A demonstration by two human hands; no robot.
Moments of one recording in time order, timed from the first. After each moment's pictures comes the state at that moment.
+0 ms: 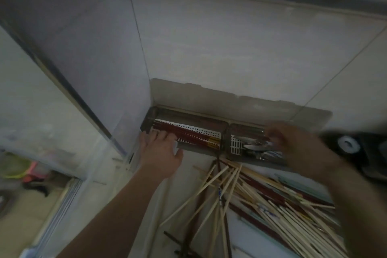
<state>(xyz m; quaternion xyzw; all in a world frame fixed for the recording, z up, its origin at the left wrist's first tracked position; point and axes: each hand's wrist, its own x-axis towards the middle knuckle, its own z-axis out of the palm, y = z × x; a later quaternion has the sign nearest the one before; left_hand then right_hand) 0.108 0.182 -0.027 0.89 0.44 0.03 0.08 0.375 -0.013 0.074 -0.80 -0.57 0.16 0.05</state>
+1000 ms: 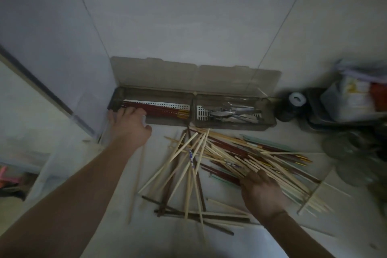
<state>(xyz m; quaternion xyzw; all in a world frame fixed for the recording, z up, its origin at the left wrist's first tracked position) 0.113 0.177 -0.029 0.89 0.46 0.05 0.06 0.269 -0.178 -0.053 -0.86 -0.51 0.00 -0.01</state>
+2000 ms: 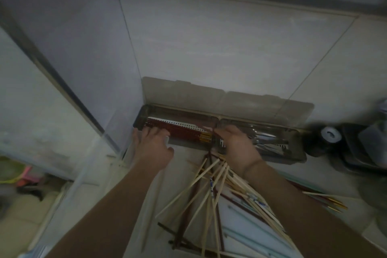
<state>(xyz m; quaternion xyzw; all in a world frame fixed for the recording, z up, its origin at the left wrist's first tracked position) 0.112 0.180 -0.028 0.88 0.47 0.06 0.09 0.298 0.029 0.025 -0.81 -0.55 0.14 0.15</state>
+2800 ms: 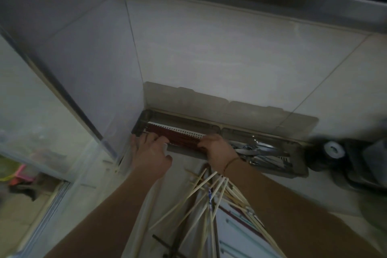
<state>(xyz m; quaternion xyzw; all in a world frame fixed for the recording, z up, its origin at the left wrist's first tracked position) 0.112 0.180 -0.033 0.86 0.49 0.10 0.12 0.309 0.088 -0.029 -0.74 -0.64 0.17 0.11</state>
